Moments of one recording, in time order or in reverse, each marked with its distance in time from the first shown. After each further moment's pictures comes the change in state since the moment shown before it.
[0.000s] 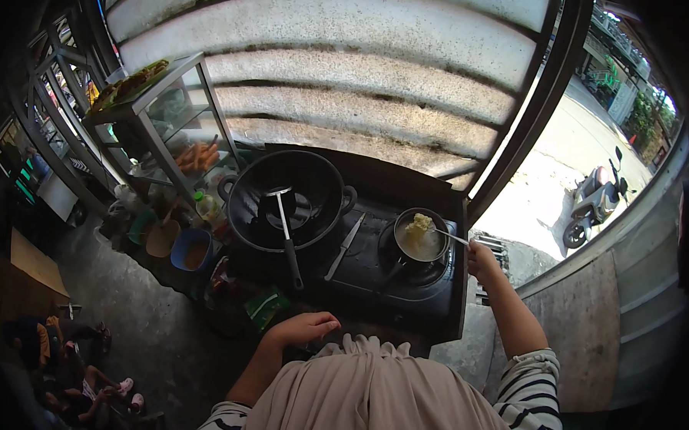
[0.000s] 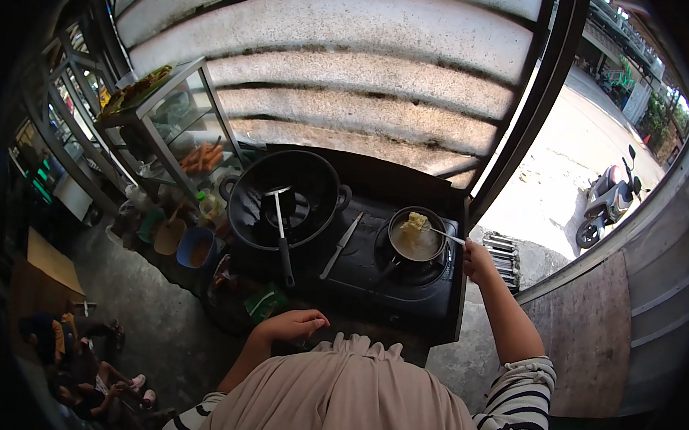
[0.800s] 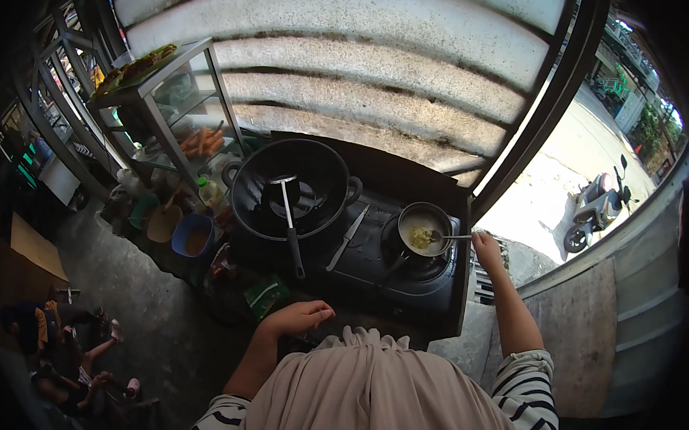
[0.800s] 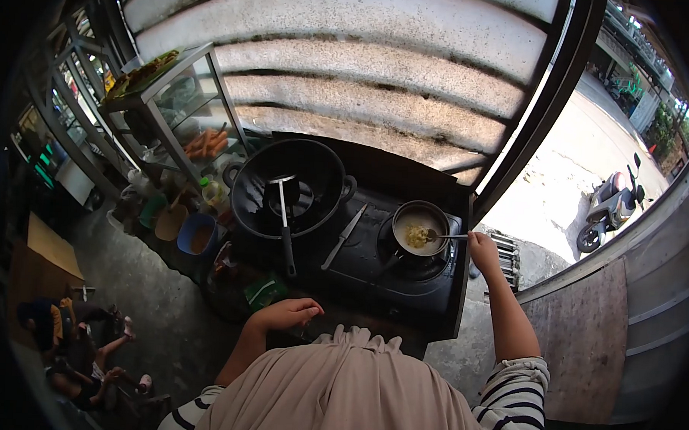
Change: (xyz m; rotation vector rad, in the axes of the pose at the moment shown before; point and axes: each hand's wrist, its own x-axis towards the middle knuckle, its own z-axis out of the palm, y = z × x) left_hand -0.006 -0.008 -0.006 -0.046 0.056 0.004; right_hand 0.034 0.006 -0.021 -1.164 0.370 -1.024
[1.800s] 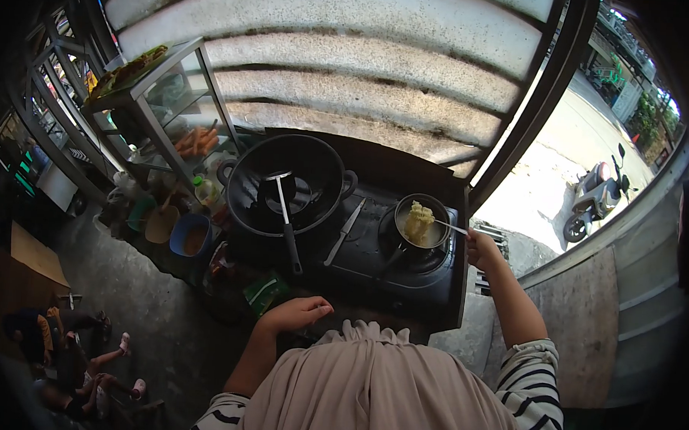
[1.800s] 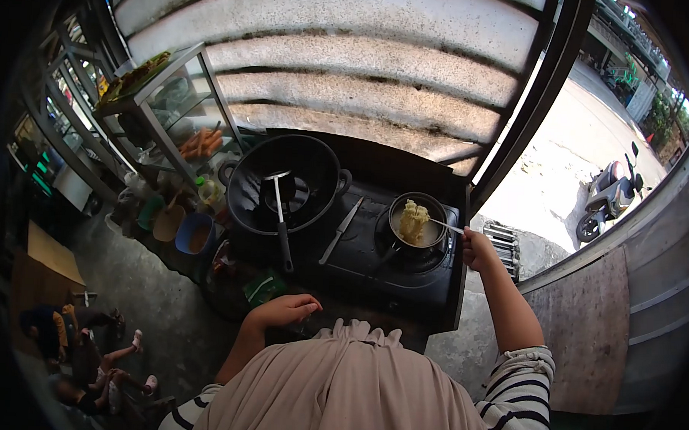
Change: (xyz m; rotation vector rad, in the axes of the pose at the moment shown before) left_hand -0.005 0.010 0.001 0.079 0.009 -0.004; right_hand -0.003 -0.028 -0.017 1.190 -0.479 1.083
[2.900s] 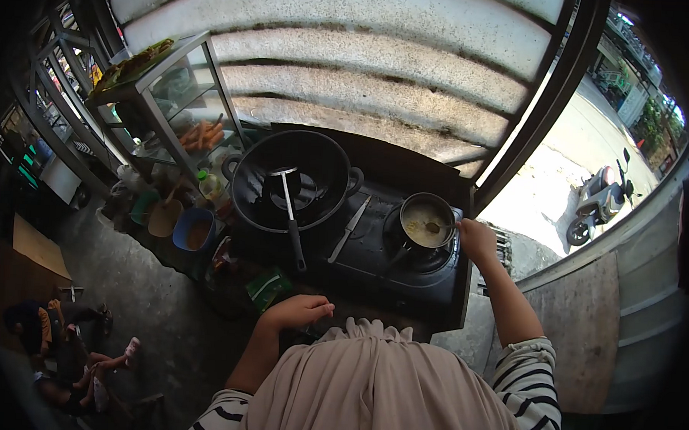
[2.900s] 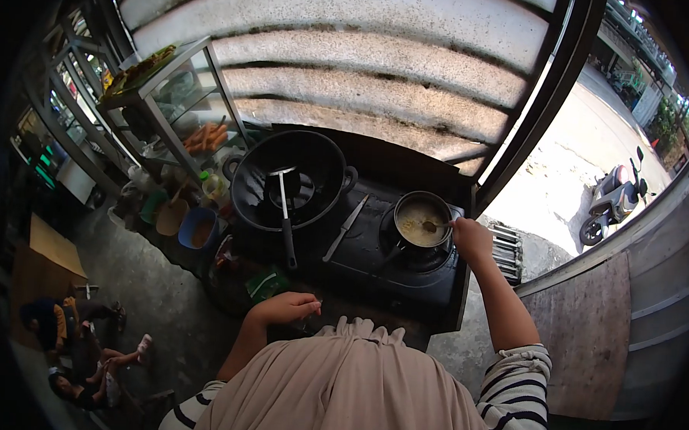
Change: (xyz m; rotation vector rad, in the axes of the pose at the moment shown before) left_hand 0.000 -0.002 -0.003 0.060 -0.017 -0.011; right_hand -0.046 -0.010 0.073 -1.617 0.536 -0.877
